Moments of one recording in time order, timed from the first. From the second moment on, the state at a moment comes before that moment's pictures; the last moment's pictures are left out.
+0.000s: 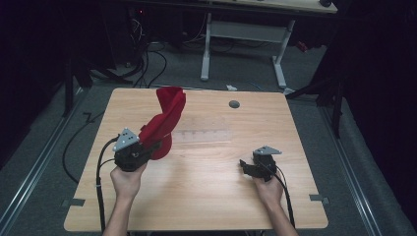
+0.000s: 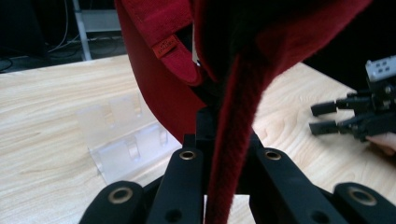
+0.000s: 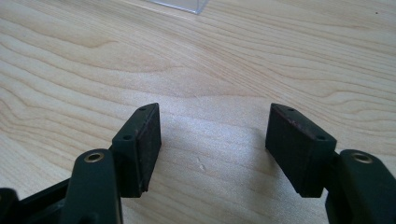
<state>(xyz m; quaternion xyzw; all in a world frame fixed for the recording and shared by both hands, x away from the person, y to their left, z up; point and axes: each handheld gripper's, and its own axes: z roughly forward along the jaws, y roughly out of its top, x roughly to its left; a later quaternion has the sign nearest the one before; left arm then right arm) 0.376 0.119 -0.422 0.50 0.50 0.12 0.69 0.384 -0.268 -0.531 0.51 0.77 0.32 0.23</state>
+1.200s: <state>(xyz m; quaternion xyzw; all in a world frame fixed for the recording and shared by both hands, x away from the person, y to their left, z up) 0.446 0.126 -0.423 0.47 0.53 0.17 0.68 0.383 -0.268 -0.531 0.50 0.77 0.32 0.22</state>
